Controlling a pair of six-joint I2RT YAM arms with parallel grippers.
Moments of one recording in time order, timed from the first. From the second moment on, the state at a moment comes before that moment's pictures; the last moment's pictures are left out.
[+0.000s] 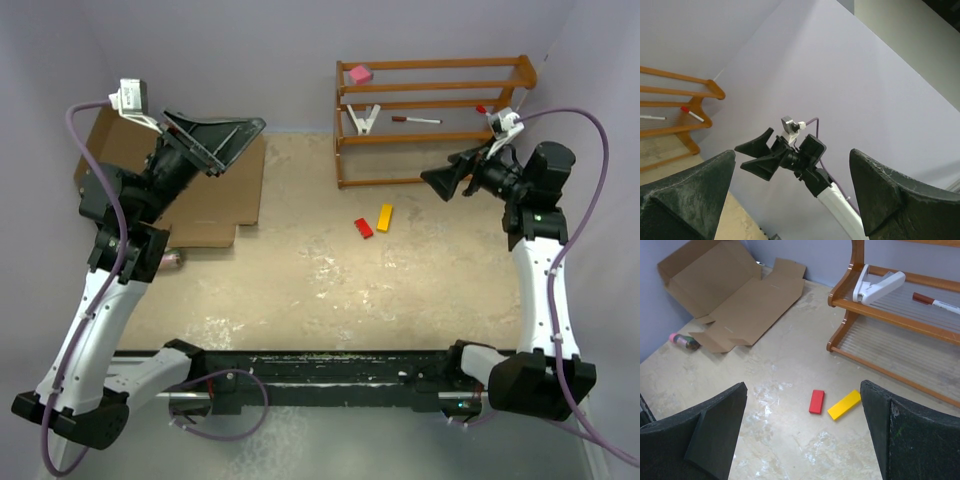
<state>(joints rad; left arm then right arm) -0.35 1.01 1.37 0.14 0.42 -1.11 -0.20 1.14 1.18 -0.22 -0.91 0.09</state>
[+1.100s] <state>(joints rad) -0.05 1.62 1.08 -0.42 0.17 -0.49 -0.17 1.24 0.91 -0.09 -1.11 -0.07</state>
